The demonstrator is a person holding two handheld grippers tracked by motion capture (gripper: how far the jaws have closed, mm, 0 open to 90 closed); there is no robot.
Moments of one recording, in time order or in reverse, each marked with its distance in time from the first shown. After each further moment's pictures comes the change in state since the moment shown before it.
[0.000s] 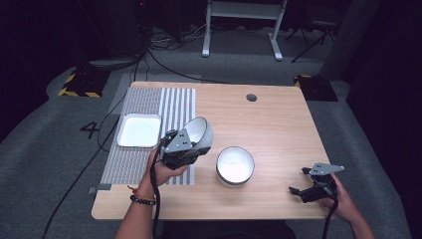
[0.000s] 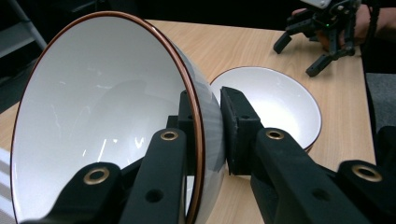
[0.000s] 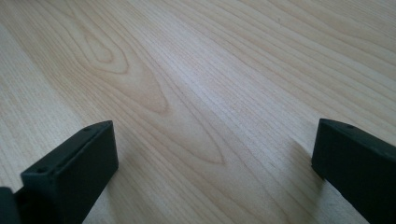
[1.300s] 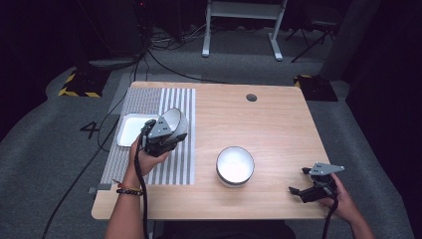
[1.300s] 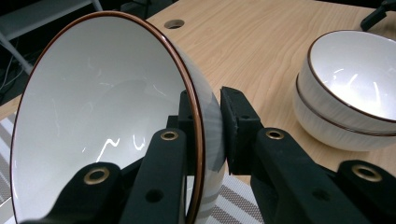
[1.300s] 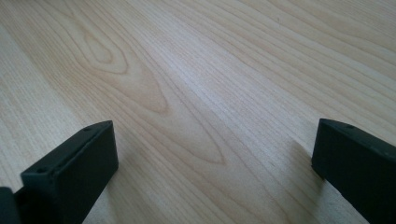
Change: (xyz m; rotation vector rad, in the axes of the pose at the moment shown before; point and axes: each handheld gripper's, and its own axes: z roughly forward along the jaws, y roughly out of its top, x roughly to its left) left arm 0.053 -0.026 -0.022 0.107 0.176 -0.084; right arm 0.000 0.000 0.000 0.001 -0.005 0.001
